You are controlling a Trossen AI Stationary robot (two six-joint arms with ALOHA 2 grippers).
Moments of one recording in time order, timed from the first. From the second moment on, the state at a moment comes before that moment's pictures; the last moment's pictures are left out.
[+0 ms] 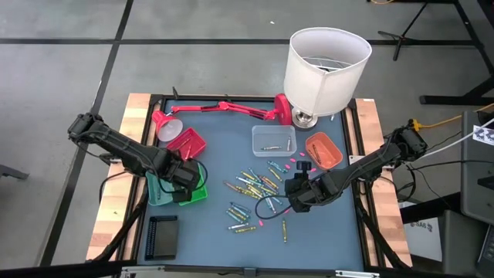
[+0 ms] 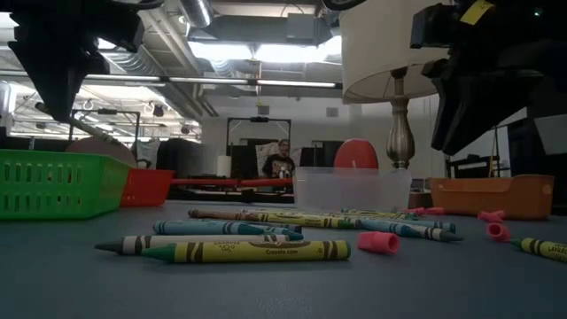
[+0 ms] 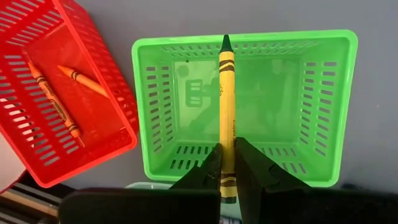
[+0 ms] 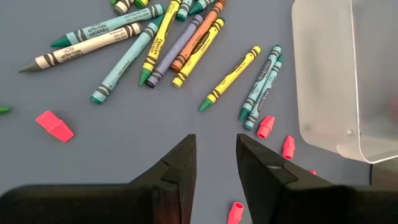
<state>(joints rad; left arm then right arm) -0.35 1.30 0.97 -1.18 -0.15 -0.70 0.47 1.54 1.00 -0.80 0.44 0.38</state>
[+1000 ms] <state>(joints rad) -0.35 1.30 0.97 -0.95 -0.22 -0.70 0.47 1.54 1.00 -0.80 0.44 0.38</state>
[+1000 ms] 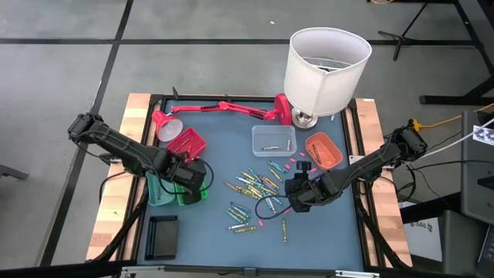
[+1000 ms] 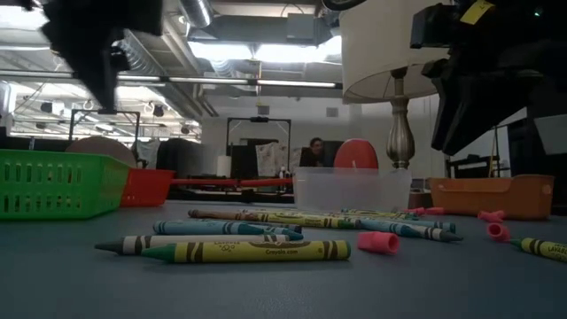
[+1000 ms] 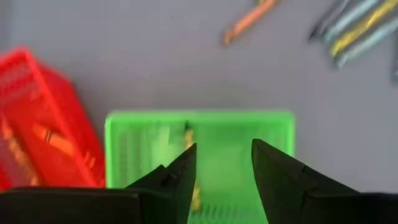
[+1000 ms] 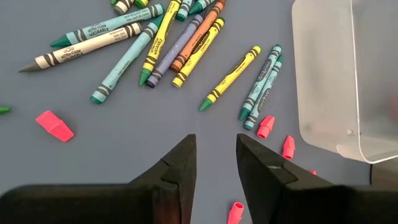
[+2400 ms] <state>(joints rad) -0.41 1.79 0.97 -0.17 -0.08 -0.41 0.47 1.54 1.00 -0.78 0.44 0.38</state>
